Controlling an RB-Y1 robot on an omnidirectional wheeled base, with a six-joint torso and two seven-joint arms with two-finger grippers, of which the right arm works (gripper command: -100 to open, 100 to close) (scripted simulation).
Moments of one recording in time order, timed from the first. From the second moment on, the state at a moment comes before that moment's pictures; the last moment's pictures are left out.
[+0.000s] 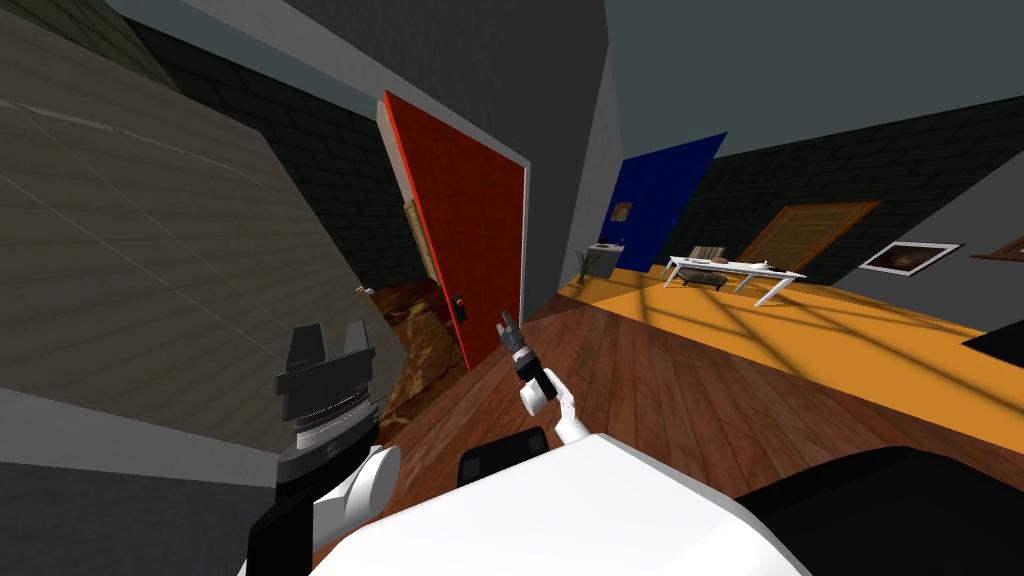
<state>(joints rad) 0.06 -0.07 0.39 -1.66 0.00 -0.40 -0.14</state>
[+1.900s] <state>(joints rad) -0.17 -0.07 0.59 -1.25 0.00 -0.38 -0.19</state>
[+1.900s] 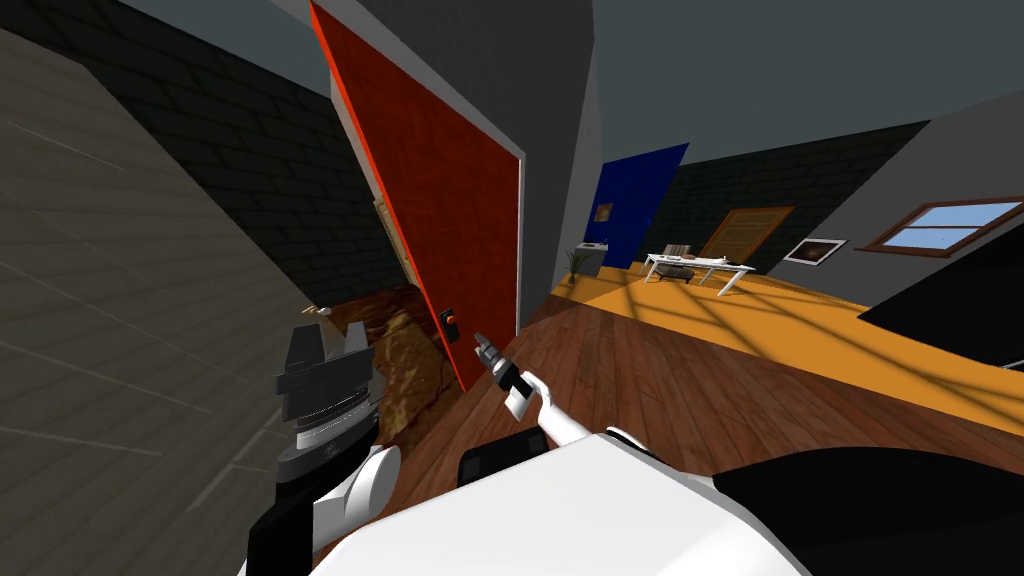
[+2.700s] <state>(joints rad) -0.26 -0.06 0.68 -1.08 -0.01 -0.36 -0.21</state>
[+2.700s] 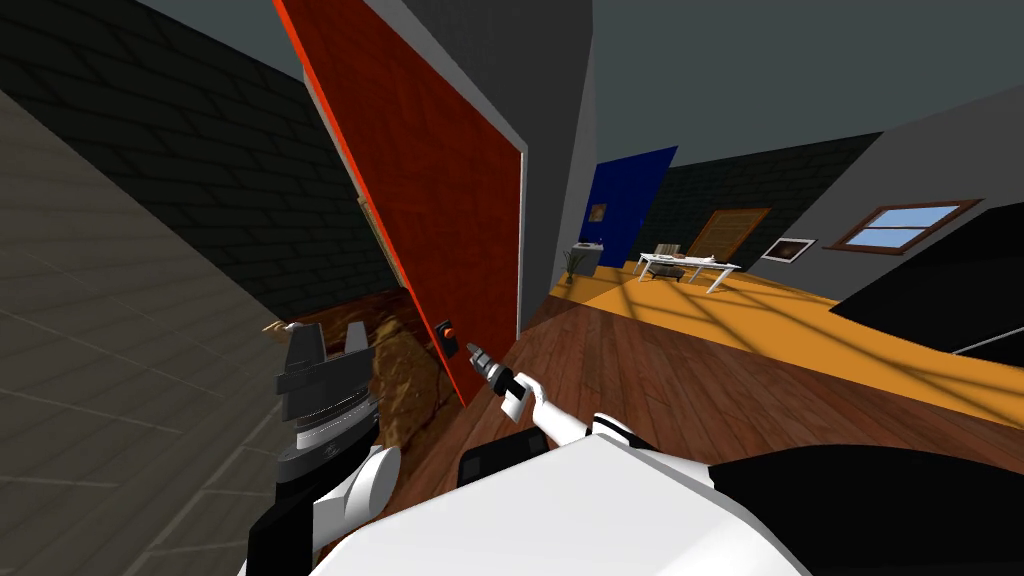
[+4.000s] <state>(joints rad) -0.30 -0.03 0.66 -1.01 -0.01 -0.37 -0.20</state>
